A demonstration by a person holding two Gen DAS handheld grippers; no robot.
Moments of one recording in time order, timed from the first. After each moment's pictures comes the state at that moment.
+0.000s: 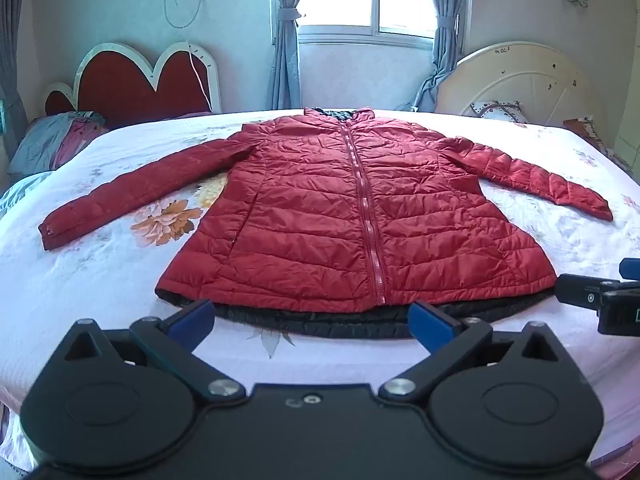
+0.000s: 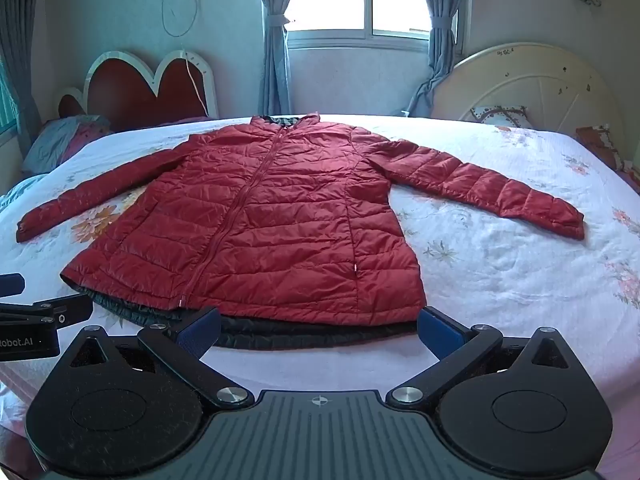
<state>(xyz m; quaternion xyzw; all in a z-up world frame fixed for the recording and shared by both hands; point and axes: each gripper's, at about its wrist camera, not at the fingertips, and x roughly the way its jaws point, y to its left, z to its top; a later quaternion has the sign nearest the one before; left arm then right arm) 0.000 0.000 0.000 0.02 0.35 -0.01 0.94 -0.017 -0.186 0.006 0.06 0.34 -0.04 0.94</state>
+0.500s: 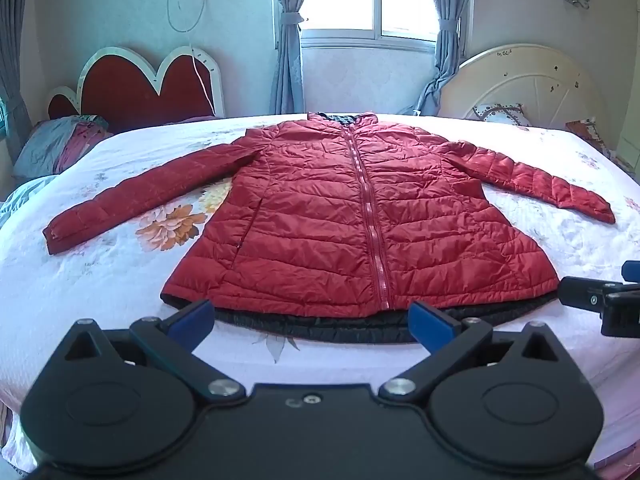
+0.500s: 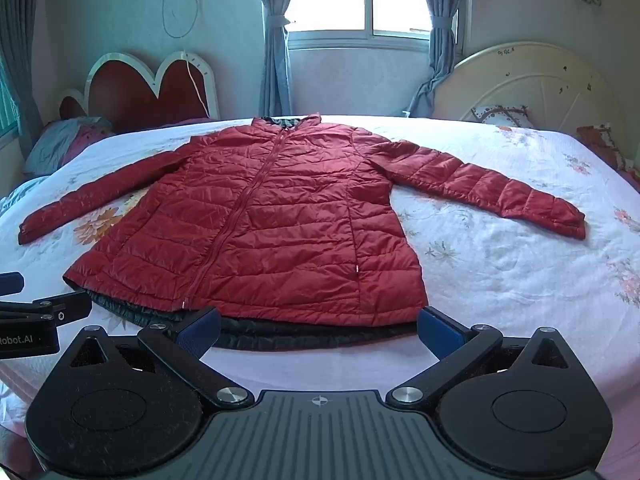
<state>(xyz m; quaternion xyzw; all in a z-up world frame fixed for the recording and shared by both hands) -0.002 0.006 0.007 0.03 0.35 -0.01 0.94 -0.019 -0.184 0.008 0.06 0.34 -0.04 0.94</state>
